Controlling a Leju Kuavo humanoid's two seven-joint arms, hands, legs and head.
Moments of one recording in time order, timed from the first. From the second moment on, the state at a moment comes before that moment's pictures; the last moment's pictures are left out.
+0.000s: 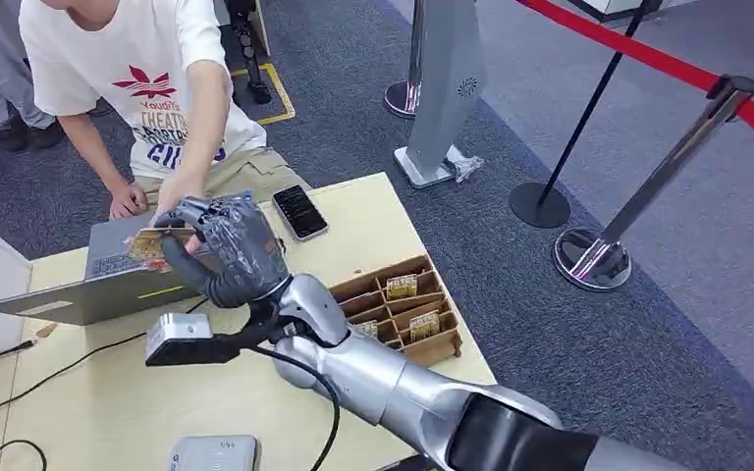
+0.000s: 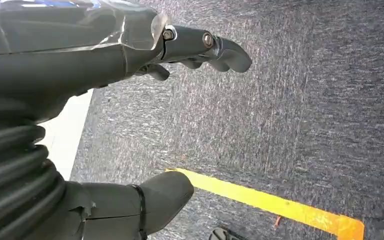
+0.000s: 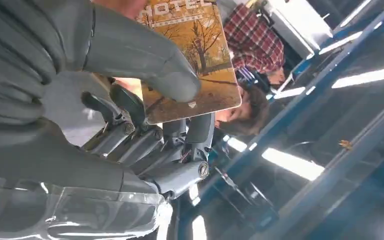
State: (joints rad) left arm -0.09 -0.08 1.13 -0.24 -1.07 0.29 0.10; right arm -0.62 0.19 0.71 -1.02 0.65 -0.68 -0.38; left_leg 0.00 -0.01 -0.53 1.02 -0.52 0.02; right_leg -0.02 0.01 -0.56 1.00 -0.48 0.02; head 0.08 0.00
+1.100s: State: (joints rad) left arm -0.08 -0.10 1.24 -0.22 -0.95 0.34 0.11; right arm -0.57 0.21 0.80 -1.14 0.59 -0.56 -0.36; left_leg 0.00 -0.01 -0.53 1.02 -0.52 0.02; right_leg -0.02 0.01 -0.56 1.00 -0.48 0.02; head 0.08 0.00
